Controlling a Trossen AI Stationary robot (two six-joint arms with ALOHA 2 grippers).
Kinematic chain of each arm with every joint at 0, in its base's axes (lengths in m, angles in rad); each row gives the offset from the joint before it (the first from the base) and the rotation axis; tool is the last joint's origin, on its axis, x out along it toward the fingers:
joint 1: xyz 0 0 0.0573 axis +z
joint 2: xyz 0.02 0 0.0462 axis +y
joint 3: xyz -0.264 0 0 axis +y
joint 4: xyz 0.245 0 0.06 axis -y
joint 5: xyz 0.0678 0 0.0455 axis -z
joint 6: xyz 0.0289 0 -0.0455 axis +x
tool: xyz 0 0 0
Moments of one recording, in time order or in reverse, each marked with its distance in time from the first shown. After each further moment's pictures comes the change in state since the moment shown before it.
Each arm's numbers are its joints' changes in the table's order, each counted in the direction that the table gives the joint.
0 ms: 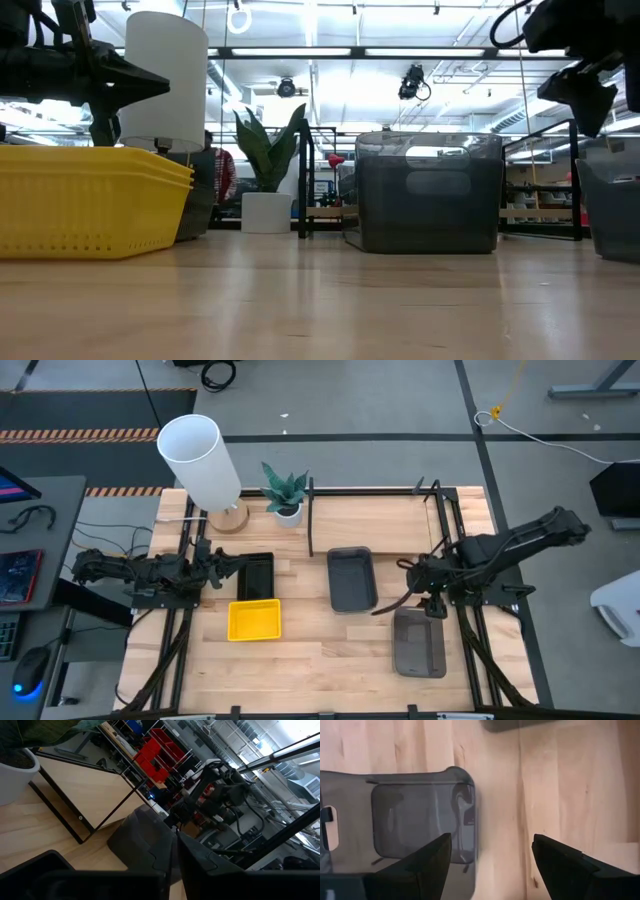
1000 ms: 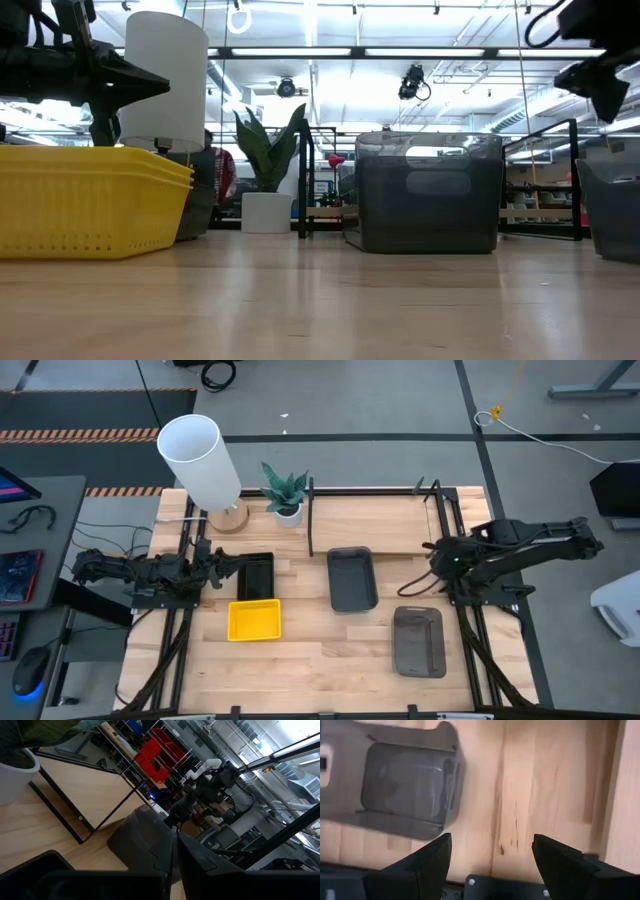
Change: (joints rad) left arm 0.000 0.000 0.000 0.000 0.000 0.000; right arm -0.187 -0.273 0.000 -0.247 -0.052 -0.320
